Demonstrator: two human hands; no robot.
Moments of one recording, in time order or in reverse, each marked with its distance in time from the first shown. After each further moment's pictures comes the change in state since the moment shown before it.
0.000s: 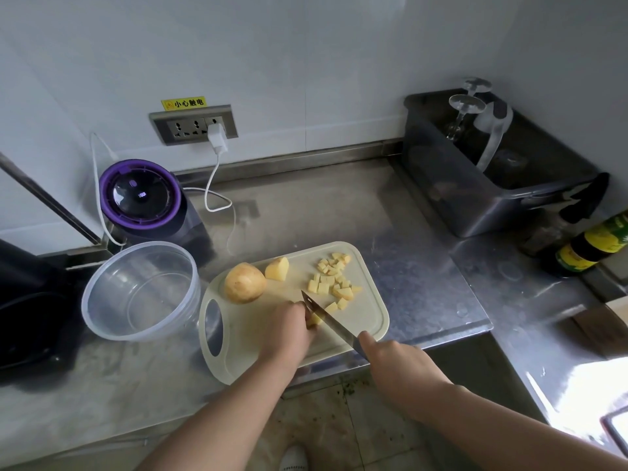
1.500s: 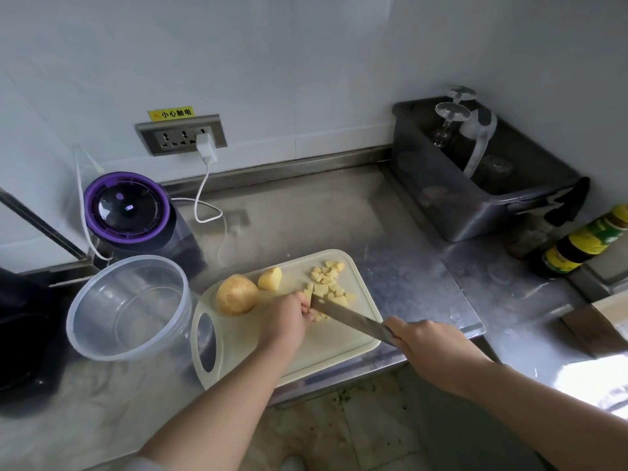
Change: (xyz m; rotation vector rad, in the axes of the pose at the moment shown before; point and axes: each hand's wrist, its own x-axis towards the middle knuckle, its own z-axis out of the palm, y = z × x) left_hand 0.028 0.007 -0.011 -0.210 -0.053 0.008; right_hand 0.001 0.050 -0.030 -0.154 0.113 -0.010
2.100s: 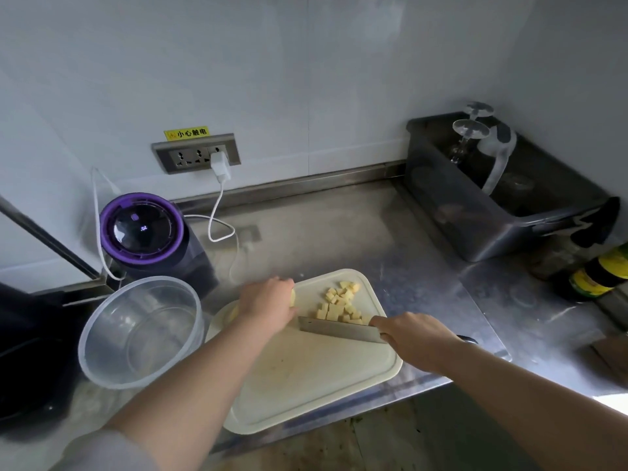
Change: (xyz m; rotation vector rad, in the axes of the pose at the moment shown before) left_hand 0.058 -0.017 -0.063 0.679 -0.019 0.149; right_hand 0.081 -0.004 -0.002 -0.047 -0.016 -0.082
